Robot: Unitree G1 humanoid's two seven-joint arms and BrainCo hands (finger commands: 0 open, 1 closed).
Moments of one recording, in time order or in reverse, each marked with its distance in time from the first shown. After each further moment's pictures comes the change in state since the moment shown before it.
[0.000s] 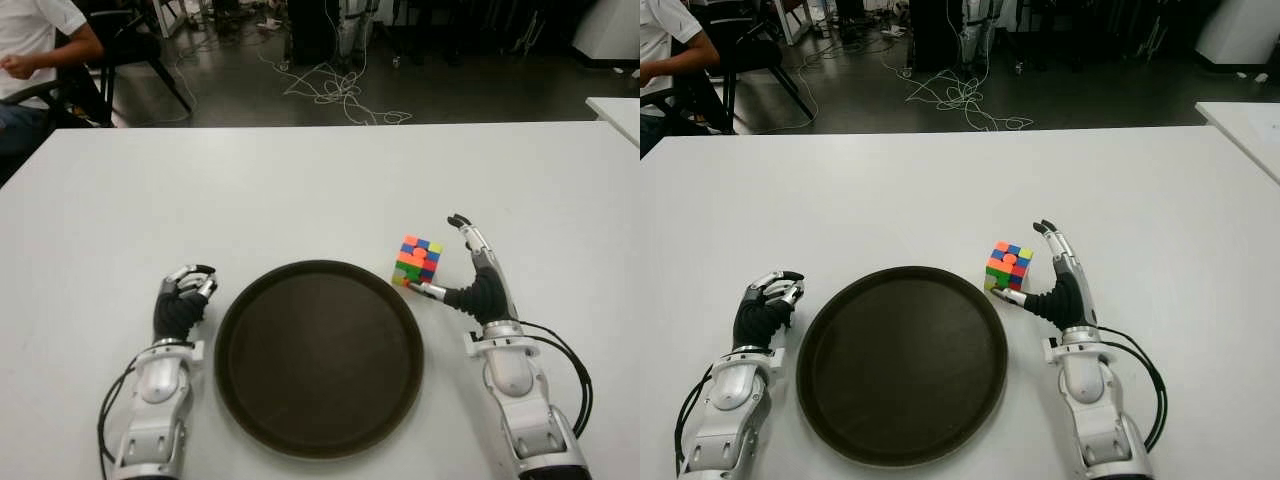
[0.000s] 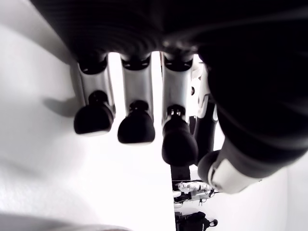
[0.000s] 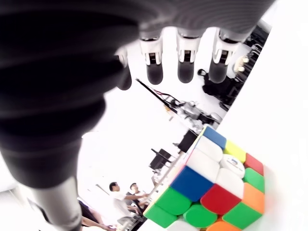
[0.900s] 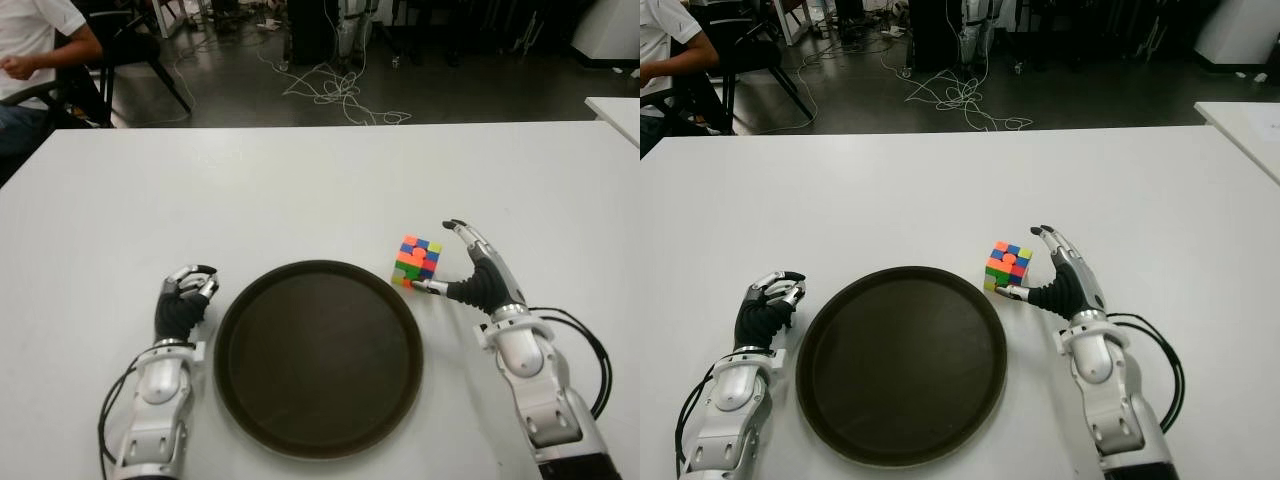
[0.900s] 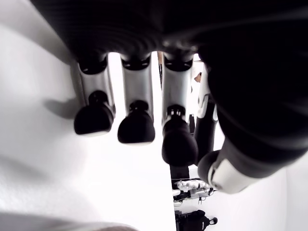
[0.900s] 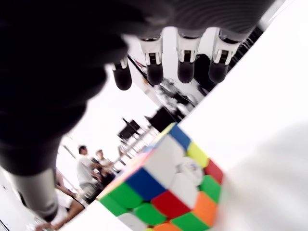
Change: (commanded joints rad) left arm -0.007 -0.004 0.000 0.026 0.003 -0.028 0.003; right arm -0.093 -0.107 0.070 -0.120 -0.103 0.288 0.166
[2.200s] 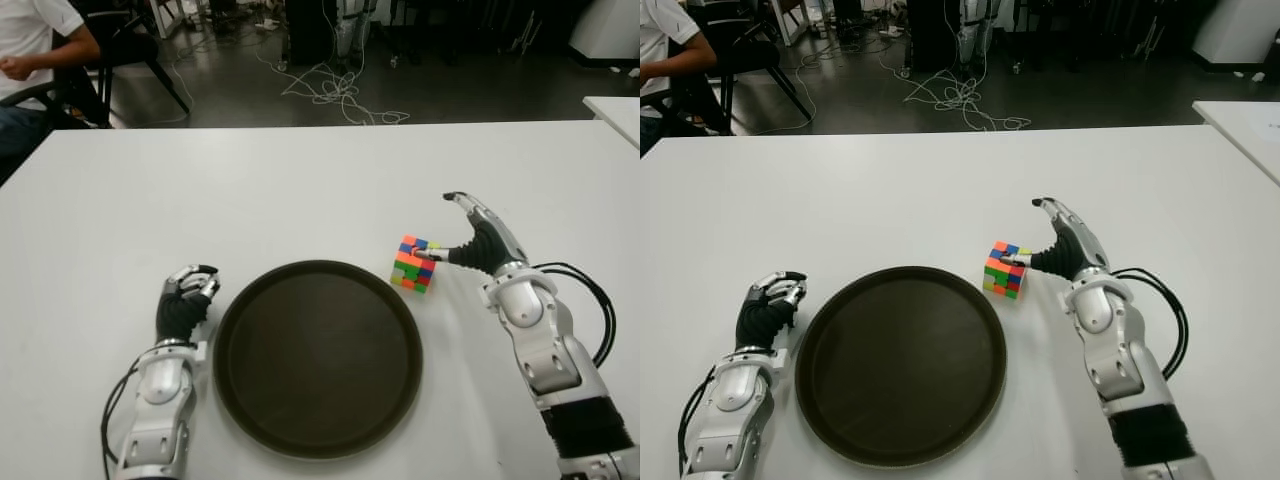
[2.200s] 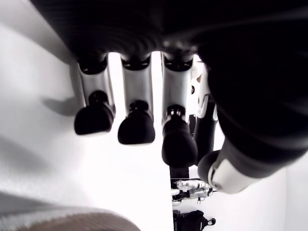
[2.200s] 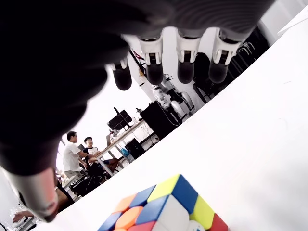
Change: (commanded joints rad) left arm 0.015 -0.001 -0.008 -0.028 -0.001 0.016 -0.001; right arm -0.229 -0.077 0.039 0.164 0.018 0.098 0.047
